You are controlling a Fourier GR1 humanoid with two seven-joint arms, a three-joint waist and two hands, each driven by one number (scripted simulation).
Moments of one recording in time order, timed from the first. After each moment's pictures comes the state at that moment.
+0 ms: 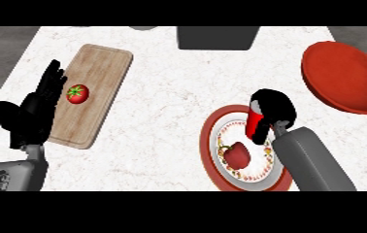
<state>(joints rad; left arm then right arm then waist) -0.15 0.30 0.07 -1.54 0.03 0.12 0.13 -0.43 -0.26 0.30 -1.17 0.86 0.24 0.53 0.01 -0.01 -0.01</state>
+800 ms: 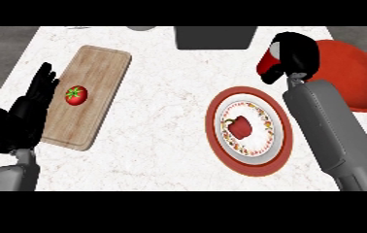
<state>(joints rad) -0.12 0.31 0.11 -1.56 0.04 0.08 0.13 -0.74 -0.31 0.13 -1.01 1.00 -0.06 0.56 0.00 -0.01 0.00</state>
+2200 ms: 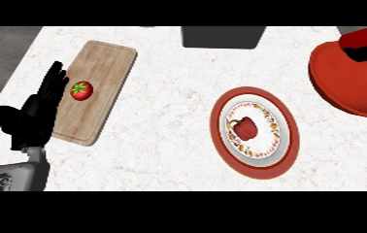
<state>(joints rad) -0.14 0.26 0.10 -1.56 -0.01 0.06 0.12 -0.82 -0.60 -0.33 -0.65 0.79 -0.30 0.12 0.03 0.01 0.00</state>
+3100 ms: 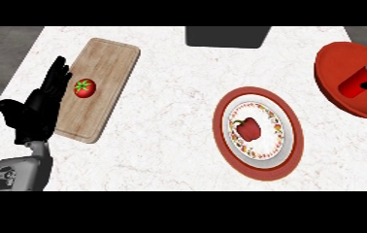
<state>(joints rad) -0.18 0.25 0.10 -1.54 -0.02 0.06 0.13 -0.84 -0.75 -0.49 -0.22 0.69 -0.16 -0.13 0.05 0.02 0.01</state>
